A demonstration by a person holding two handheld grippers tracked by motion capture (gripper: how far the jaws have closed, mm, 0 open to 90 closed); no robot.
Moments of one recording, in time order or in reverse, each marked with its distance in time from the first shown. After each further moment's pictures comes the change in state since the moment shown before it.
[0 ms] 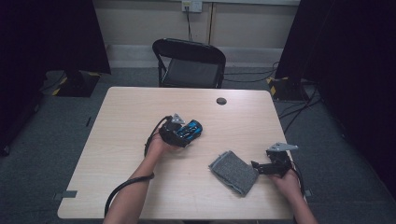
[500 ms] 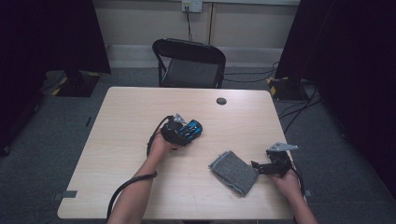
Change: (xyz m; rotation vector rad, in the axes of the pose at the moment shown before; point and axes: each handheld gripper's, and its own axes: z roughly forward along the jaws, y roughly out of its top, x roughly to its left) left arm 0.003 0.005 0.006 0.030 -0.015 -0.011; right arm 0.000 0.000 0.000 0.000 0.000 0.000
